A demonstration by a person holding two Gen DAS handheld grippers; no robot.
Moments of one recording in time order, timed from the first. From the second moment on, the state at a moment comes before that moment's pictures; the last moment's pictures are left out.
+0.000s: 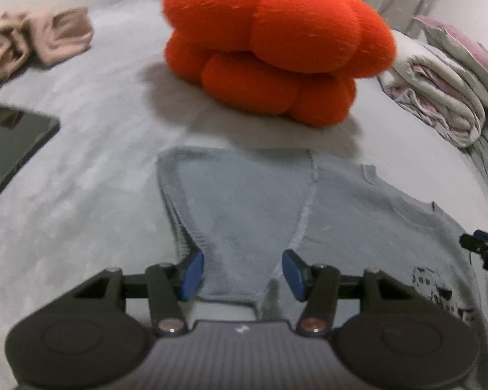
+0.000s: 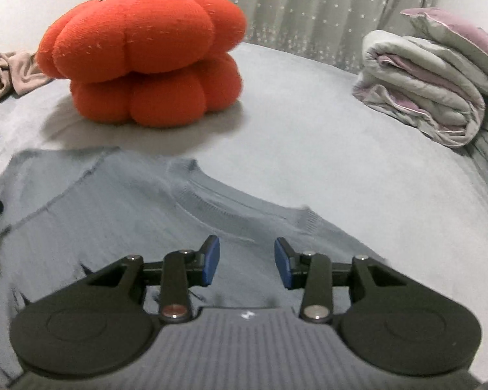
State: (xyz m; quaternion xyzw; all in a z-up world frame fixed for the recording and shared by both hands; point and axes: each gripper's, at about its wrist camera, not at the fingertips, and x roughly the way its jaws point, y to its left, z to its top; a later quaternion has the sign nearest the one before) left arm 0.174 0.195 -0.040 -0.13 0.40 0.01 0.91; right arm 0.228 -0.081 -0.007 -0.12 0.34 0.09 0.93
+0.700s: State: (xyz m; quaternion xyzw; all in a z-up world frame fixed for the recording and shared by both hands) left arm 0.348 0.051 -0.069 0.08 0.36 -0.09 0.92; right arm 0.314 -0.195 -0.045 -0.02 0.35 0.09 0.93
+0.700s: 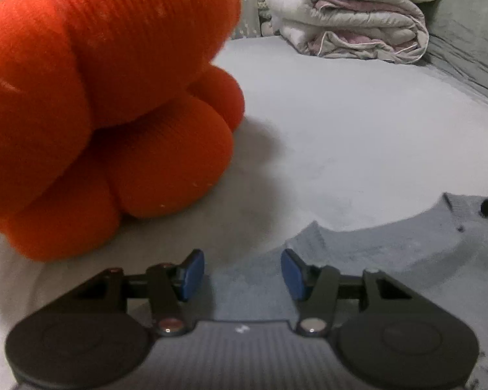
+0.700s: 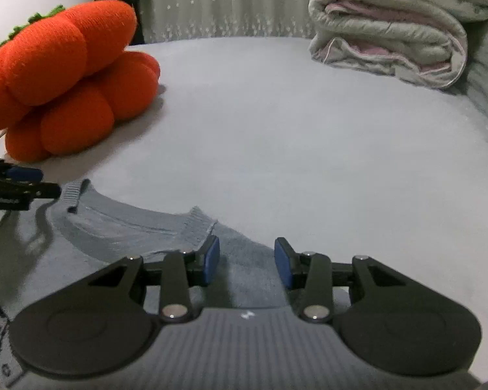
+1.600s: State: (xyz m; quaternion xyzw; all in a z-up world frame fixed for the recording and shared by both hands) left arm 0.322 0.042 -0.070 0.09 0.30 -0.03 0.95; right arm 0.324 -0.183 -0.060 -0.05 0.30 0.04 0.95
